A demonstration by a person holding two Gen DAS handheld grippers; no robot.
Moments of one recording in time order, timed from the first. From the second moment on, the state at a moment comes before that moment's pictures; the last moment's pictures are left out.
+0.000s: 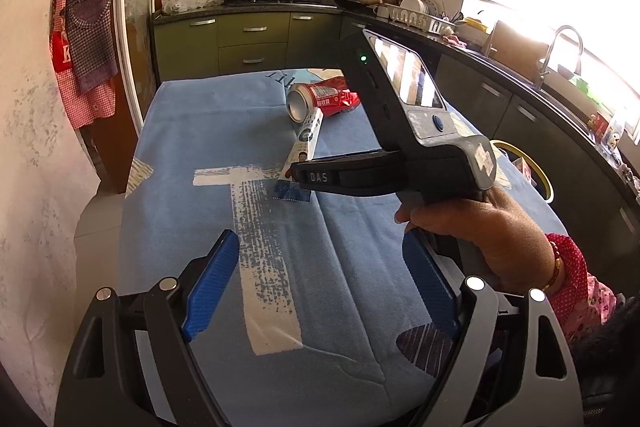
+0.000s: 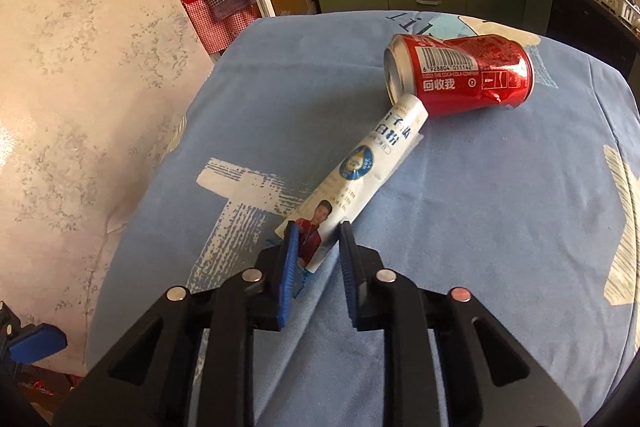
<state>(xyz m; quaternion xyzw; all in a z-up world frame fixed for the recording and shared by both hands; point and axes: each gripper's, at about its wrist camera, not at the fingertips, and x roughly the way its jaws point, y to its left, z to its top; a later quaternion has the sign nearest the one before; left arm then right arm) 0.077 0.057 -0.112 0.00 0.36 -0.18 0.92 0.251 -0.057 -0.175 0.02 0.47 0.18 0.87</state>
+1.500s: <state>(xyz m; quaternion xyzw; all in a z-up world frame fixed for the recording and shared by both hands) 0.116 -0.122 -0.108 0.09 0.36 -0.30 0.88 0.139 -0.431 -0.126 0.17 0.37 -0.01 0.91</state>
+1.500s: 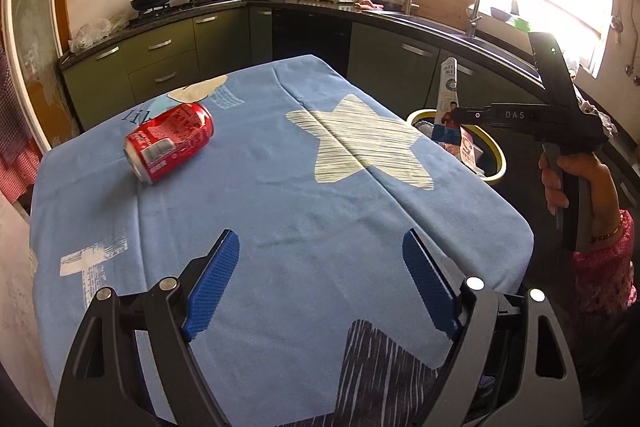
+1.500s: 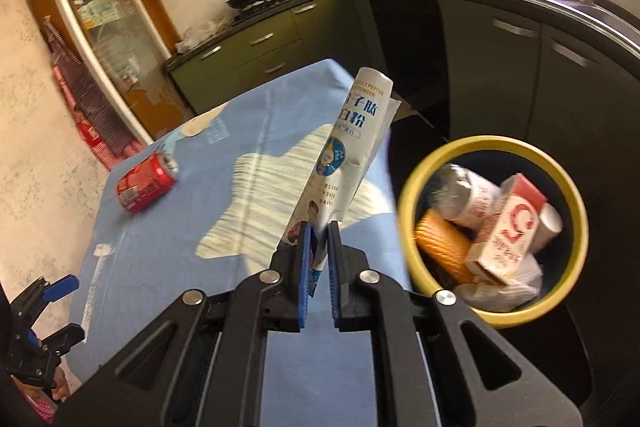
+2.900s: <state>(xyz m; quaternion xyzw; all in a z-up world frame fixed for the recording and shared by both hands) 0.175 -0.150 -0.127 0.15 0.38 -0.30 0.86 0.123 -0.498 -0.174 0.20 0.40 -0.11 0.89</state>
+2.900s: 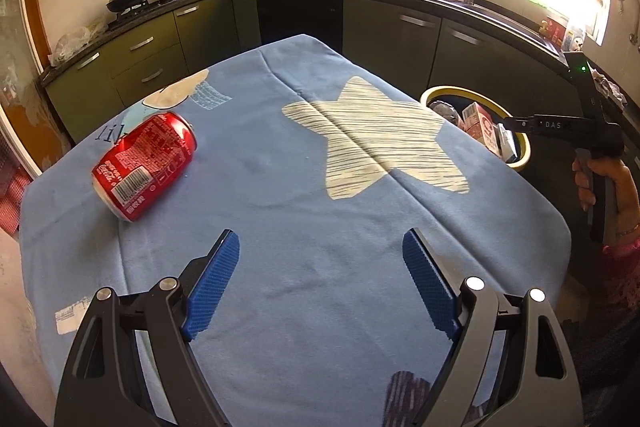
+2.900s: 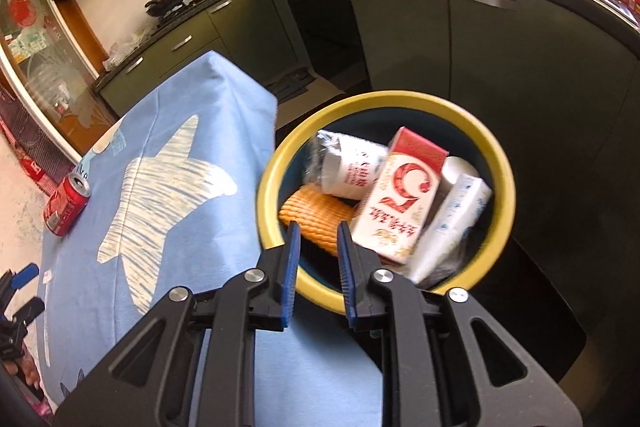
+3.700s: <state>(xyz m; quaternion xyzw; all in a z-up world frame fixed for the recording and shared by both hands) 0.368 -0.095 -0.138 0.25 0.37 -0.35 0.82 0.185 -0.427 -0.154 0.14 0.42 -0.09 0.89</state>
